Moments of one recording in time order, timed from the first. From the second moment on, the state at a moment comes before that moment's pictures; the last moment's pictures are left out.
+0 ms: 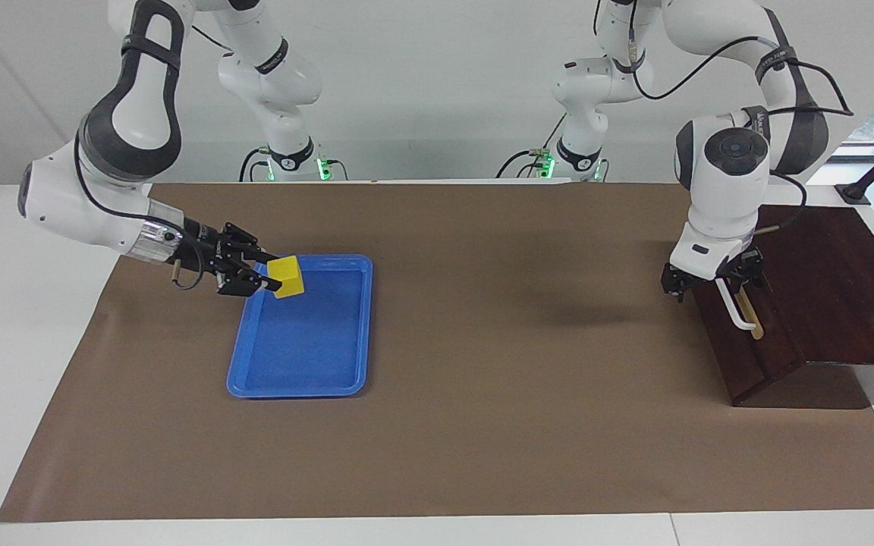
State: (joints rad) left arm 0.04 0.18 -0.15 -1.85 0.41 2.05 -0.19; right arm -0.24 0.20 0.12 -1.77 0.72 1.69 1.01
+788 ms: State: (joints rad) left arm 0.07 0.18 -0.14 -1.89 0.45 2.05 -0.19; right arm -0.24 0.20 0.12 -1.75 0.72 1.69 1.05
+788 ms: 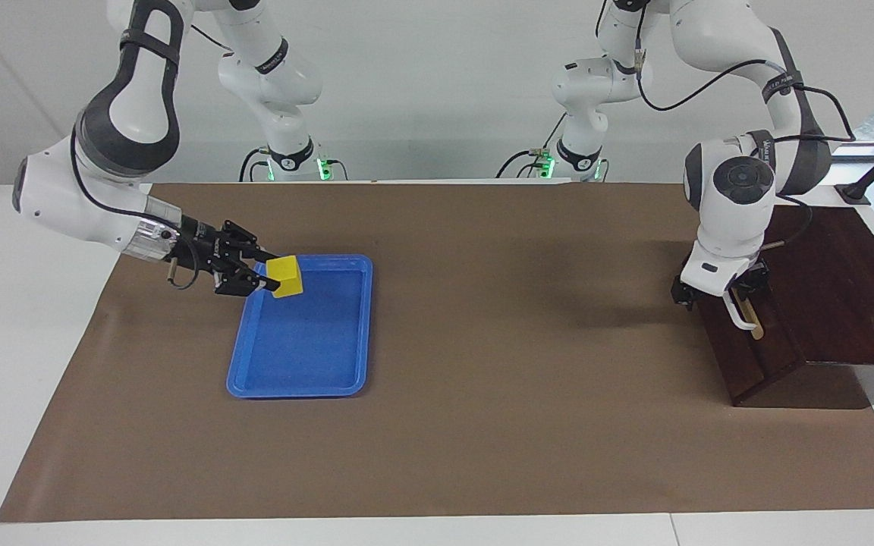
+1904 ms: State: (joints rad) left arm 0.01 0.19 -0.16 -1.93 0.48 2.09 -0.19; right arm -0.24 0.14 0.12 -1.74 0.72 1.63 1.10
